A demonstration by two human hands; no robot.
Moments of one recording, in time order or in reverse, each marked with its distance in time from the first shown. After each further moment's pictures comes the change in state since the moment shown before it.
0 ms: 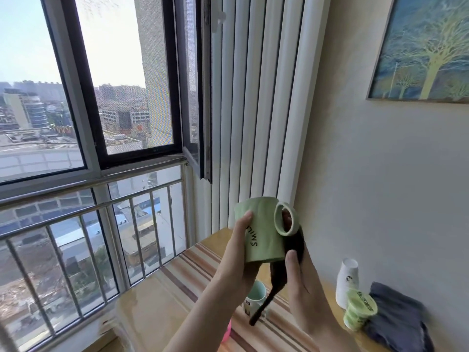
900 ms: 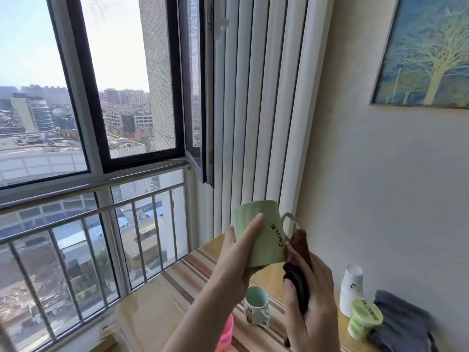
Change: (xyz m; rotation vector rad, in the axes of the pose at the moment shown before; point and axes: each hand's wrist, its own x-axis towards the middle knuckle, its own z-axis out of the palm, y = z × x) left_hand 0.004 0.012 -0.001 0.206 0.092 0.076; right_hand -0.024 0.008 0.005 -0.406 0.310 -0.335
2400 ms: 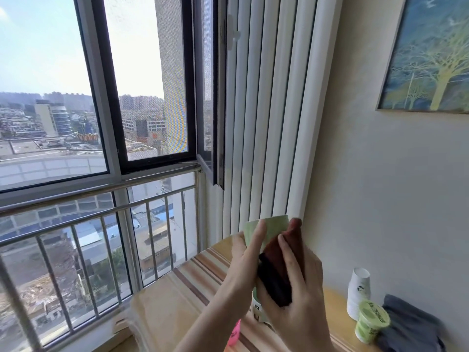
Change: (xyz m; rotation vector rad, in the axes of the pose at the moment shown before) left_hand -0.044 -0.009 0.000 0.198 0.006 0.036; right_hand 0.003 -0.035 0.001 -0.105 -0.058 -0.071
